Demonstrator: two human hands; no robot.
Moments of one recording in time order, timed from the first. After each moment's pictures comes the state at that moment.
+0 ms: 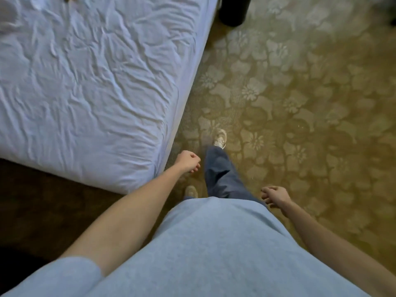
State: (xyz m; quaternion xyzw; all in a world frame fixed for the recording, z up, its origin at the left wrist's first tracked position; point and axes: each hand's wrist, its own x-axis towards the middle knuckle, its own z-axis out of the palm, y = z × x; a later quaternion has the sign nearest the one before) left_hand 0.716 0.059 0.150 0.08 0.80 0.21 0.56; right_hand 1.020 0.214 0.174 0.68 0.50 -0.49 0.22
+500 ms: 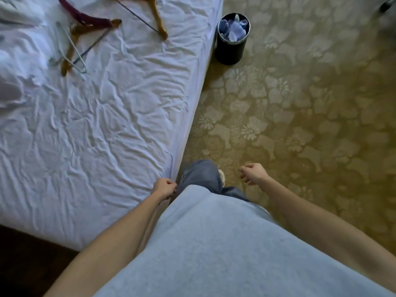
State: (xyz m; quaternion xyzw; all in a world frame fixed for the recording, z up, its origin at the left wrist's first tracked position) left_hand 0.529 0.230 0.180 -0.01 0.85 0.11 0.51; right_hand 0.728 0.489 0.176 0.57 0.58 -0.53 0.23
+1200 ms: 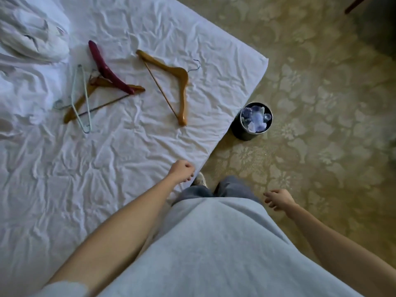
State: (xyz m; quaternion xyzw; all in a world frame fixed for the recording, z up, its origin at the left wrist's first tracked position) left_hand 0.157 0.623 0.172 -0.04 0.82 0.28 0.50; right_hand 0.392 0.900 0.180 0.55 0.66 -0.39 0.34
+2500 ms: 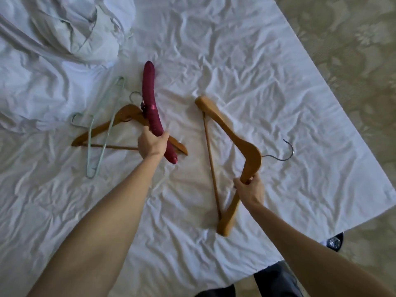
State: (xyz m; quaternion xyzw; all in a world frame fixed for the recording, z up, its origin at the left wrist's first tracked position) left_hand -0.309 0.573 -0.003 -0.39 0.87 0.28 0.10; right_hand -0.180 0.849 -0.030 0.38 0.78 -0.43 0.25
